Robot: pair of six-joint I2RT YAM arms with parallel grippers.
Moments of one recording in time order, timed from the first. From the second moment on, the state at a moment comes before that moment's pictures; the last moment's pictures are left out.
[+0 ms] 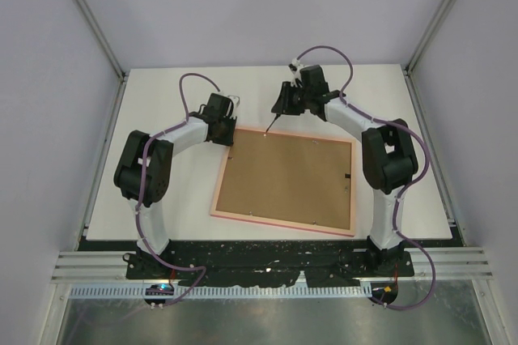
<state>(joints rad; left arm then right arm) -0.40 1.92 1.27 -0.32 0.02 -0.13 0.38 2.02 1.54 -0.17 -0.34 0.39</state>
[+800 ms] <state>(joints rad) -0.40 1.92 1.27 -0.32 0.02 -0.13 0.38 2.05 1.55 -0.17 -0.35 0.39</state>
